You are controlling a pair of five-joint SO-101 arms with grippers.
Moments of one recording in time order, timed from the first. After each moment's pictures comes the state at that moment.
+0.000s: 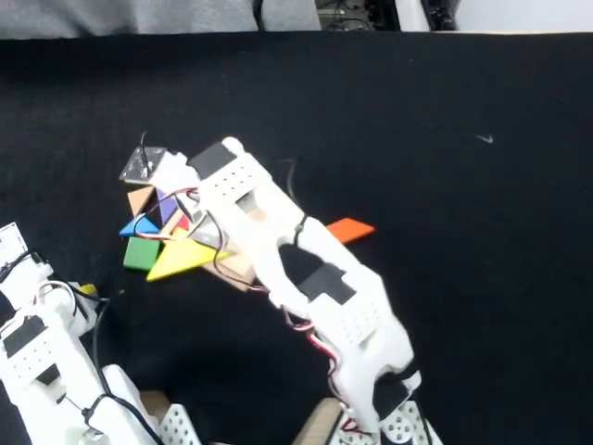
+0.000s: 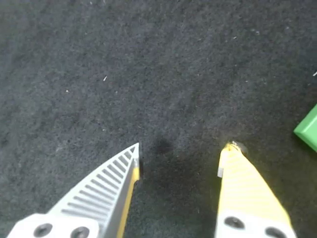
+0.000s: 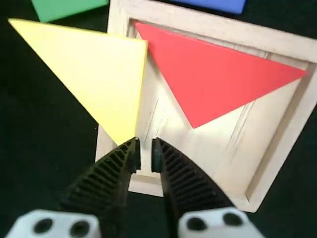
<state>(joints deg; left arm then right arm) -47.6 -51.9 80.4 41.7 -10.9 -40.4 35.0 -23.5 83.1 29.9</state>
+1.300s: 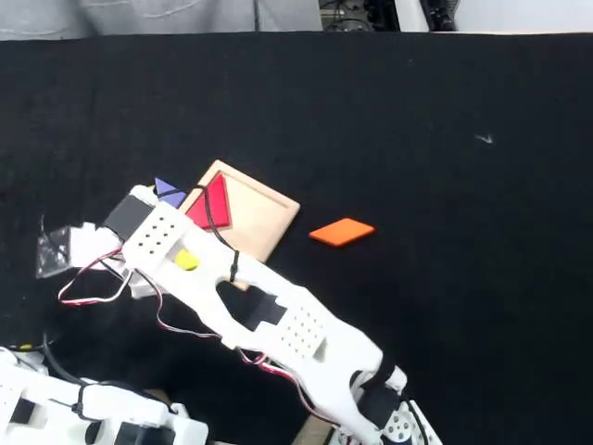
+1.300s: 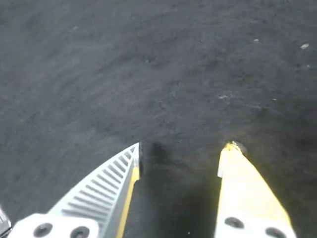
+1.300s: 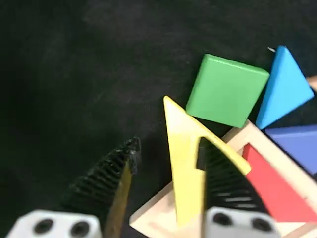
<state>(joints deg) -81.2 -51.9 80.3 44.7 -18.8 -57.8 50.5 -50.1 94.6 44.6</state>
